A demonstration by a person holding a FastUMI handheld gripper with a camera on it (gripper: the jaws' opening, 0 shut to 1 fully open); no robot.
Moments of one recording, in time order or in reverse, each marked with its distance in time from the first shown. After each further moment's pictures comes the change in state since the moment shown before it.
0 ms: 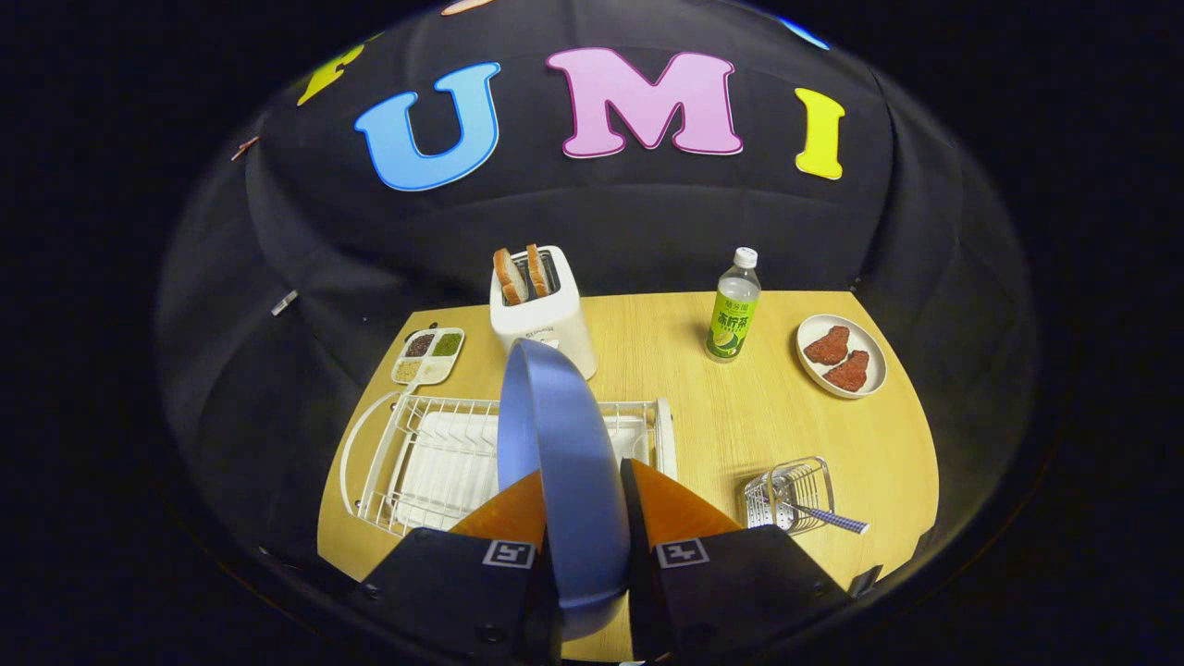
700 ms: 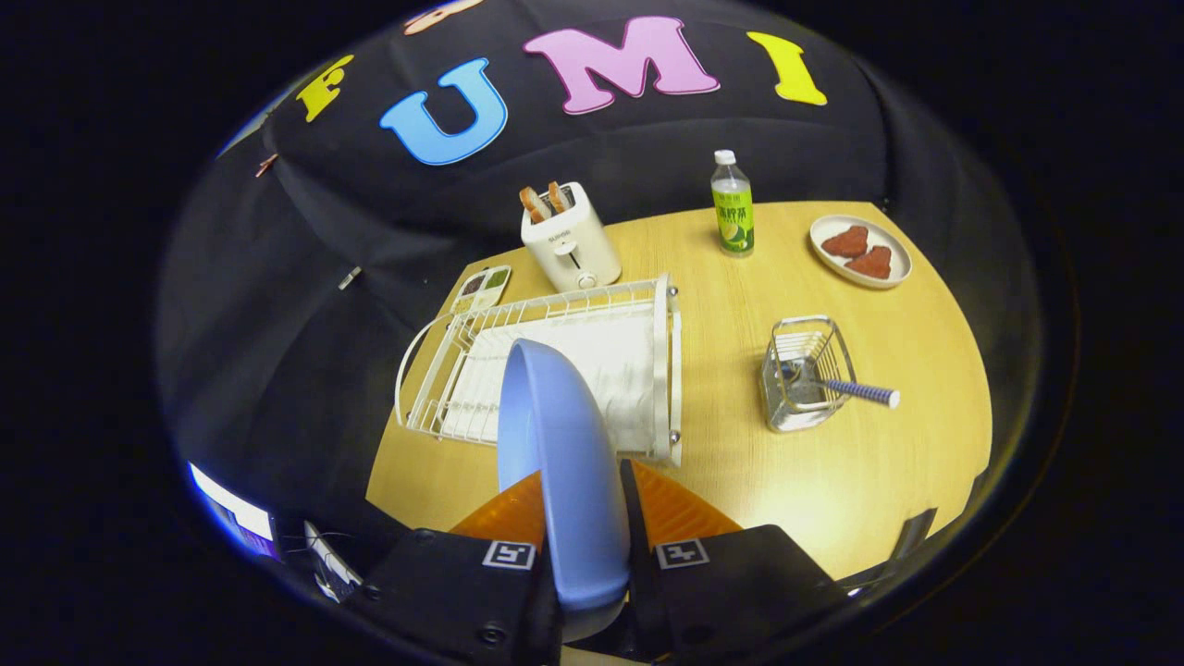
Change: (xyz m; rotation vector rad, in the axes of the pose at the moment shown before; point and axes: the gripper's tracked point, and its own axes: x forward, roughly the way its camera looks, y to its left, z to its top) arm -0.072 -0.031 -0.140 0.115 0.168 0.235
